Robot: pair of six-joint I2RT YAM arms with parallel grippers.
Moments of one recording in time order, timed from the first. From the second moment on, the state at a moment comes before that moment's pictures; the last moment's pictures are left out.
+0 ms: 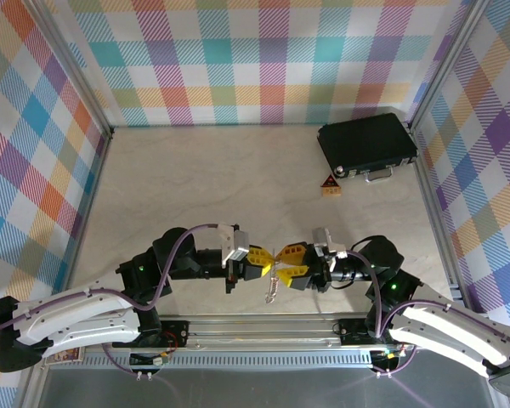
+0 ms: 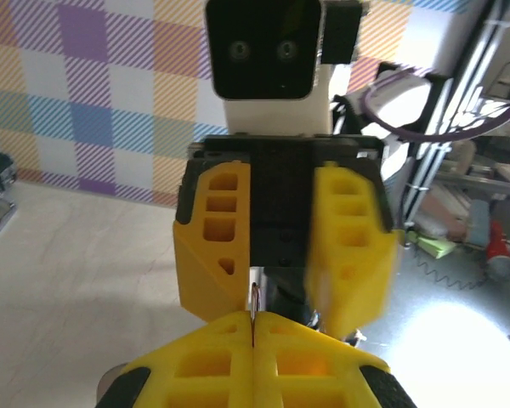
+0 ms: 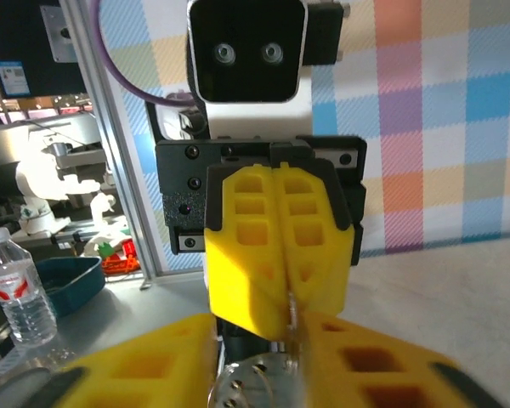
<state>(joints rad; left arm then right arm) -1.14 0.83 0.74 0.00 0.33 -0.11 0.97 0.59 0.46 0.29 -0.61 0.24</state>
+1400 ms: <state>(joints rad) -0.59 0.89 0.74 -0.02 -0.03 -0.38 0.94 1.39 0.70 0.03 -0.26 0.34</state>
